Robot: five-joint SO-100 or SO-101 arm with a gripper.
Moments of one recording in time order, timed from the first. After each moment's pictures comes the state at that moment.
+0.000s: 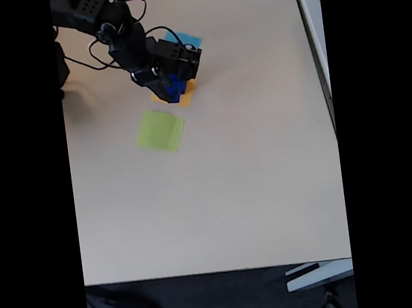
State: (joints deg) arm 24.2 100.8 107.2 53.8 75.5
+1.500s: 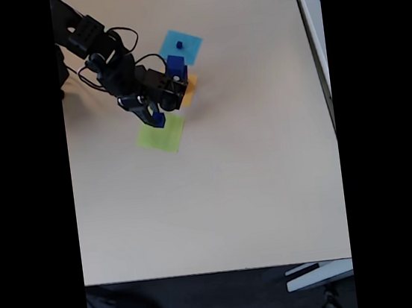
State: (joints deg) arm 31.2 99.6 122.6 39.6 72.7
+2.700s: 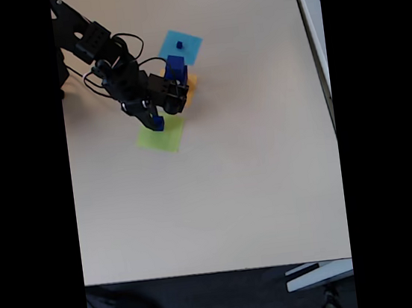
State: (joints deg) arm 32.0 94.7 120.8 39.6 68.1
